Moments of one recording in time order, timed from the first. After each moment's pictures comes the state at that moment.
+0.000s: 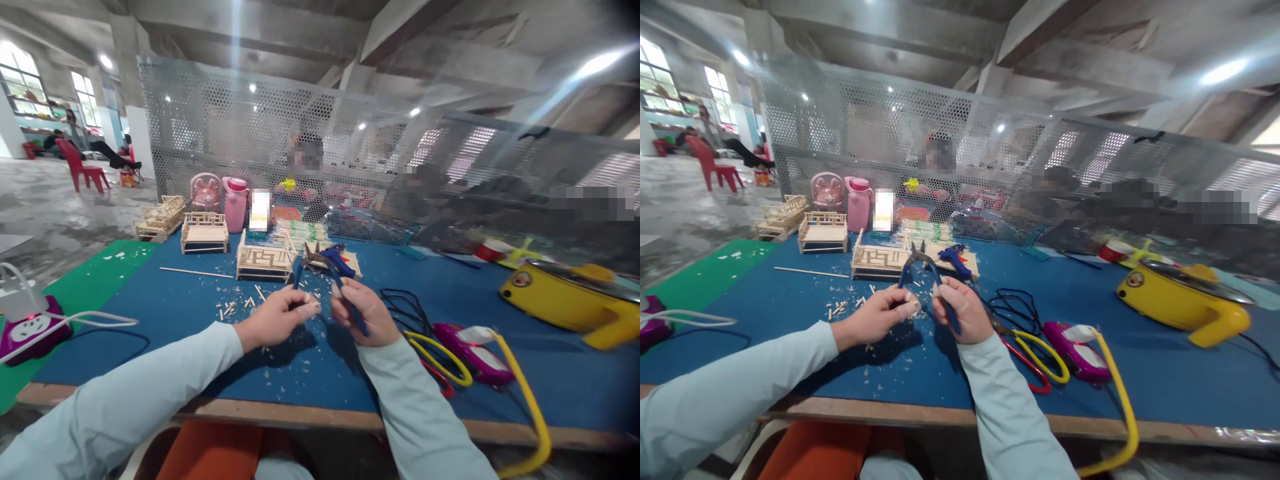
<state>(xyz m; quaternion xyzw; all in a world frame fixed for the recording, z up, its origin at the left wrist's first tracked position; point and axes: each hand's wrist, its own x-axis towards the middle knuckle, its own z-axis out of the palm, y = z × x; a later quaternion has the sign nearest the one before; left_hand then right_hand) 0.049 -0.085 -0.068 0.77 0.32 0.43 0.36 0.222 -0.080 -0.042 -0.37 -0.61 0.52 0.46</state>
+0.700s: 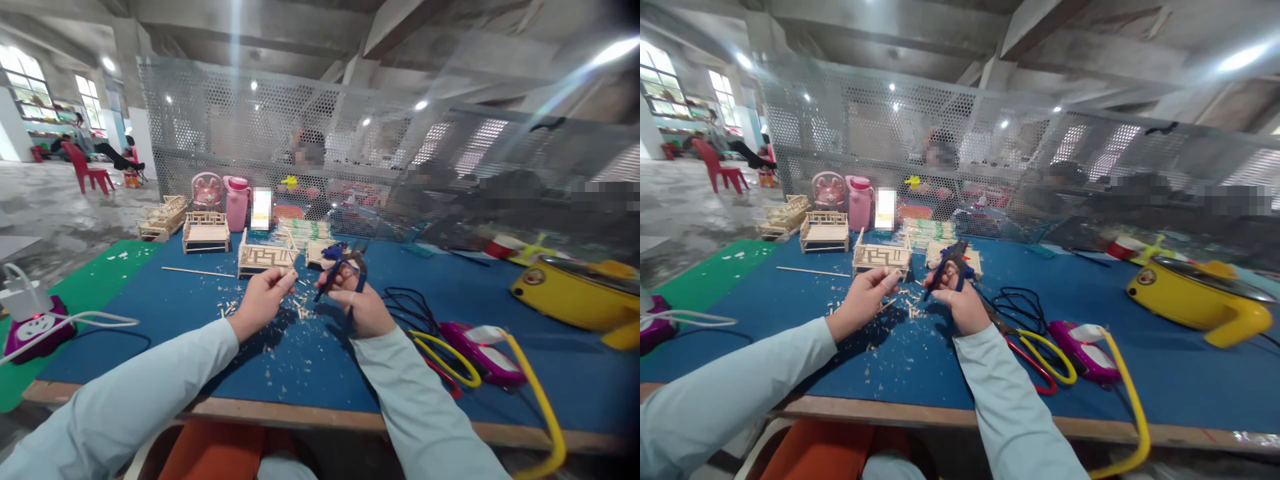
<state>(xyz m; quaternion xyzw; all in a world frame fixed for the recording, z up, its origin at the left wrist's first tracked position) 0.044 -0.077 -0.063 0.60 0.36 0.58 0.42 0.220 -0.056 -0.050 -0.36 -0.65 0.46 0.49</state>
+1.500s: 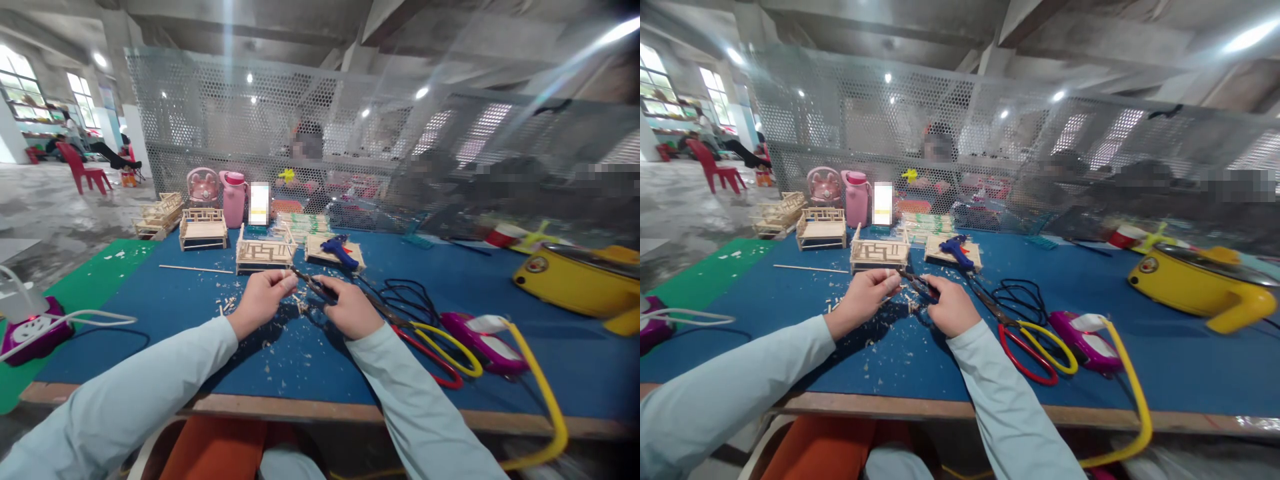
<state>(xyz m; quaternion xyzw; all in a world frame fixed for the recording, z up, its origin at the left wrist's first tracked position) 0.045 -0.075 -0.070 0.60 0.37 0.54 0.46 0.219 -0.067 -0.058 -0.51 -0.81 0.09 0.28</state>
